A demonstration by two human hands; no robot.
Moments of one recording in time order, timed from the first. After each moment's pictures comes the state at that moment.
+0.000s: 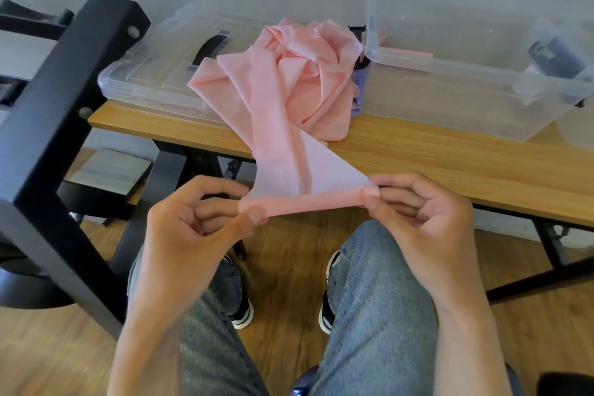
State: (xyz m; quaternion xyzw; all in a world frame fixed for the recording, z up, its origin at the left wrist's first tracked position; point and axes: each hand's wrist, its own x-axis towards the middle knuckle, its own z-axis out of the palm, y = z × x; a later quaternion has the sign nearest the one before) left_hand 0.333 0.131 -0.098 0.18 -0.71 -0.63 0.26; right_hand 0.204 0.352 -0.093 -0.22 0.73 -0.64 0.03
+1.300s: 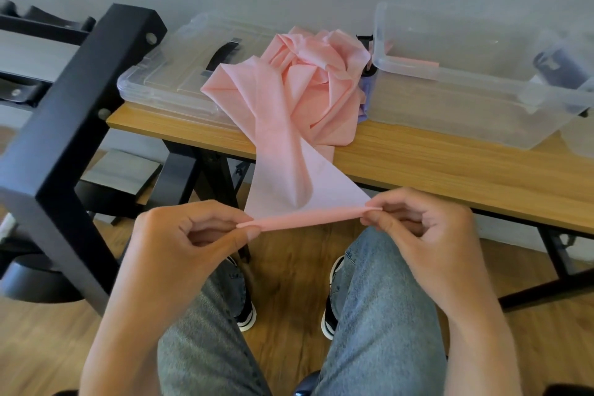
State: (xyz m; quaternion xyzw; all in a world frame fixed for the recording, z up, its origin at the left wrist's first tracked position) left_hand 0.358 0.124 -0.077 0.18 -0.83 -0.49 0.21; right_hand 0.209 0.360 -0.089 -0.29 0.81 -0.51 0.00
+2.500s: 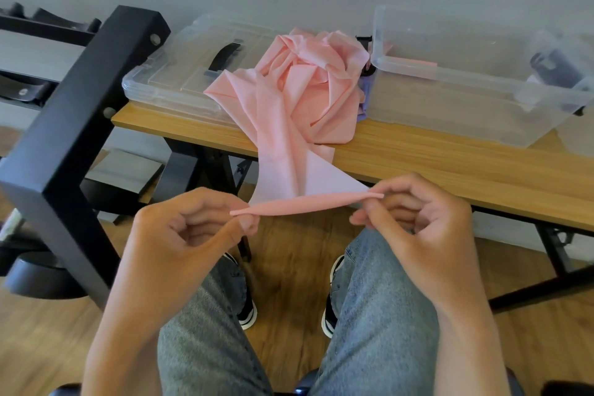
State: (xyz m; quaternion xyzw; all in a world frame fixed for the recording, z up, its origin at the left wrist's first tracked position) left_hand 0.365 0.127 -0.080 0.14 -0.79 -0.54 0.25; right_hand 0.223 0.354 -0.083 -0.29 0.75 -0.60 0.02
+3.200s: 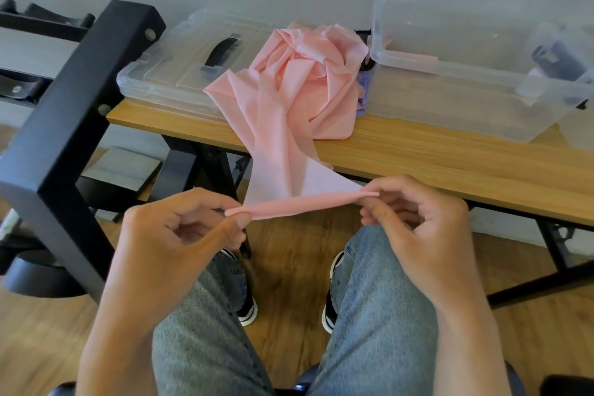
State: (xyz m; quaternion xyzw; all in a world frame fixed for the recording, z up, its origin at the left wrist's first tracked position) left_hand 0.366 0.124 -0.081 0.14 -0.82 -0.48 0.26; right_hand 0.216 0.356 -0.092 -0.32 0.78 -0.53 -0.05
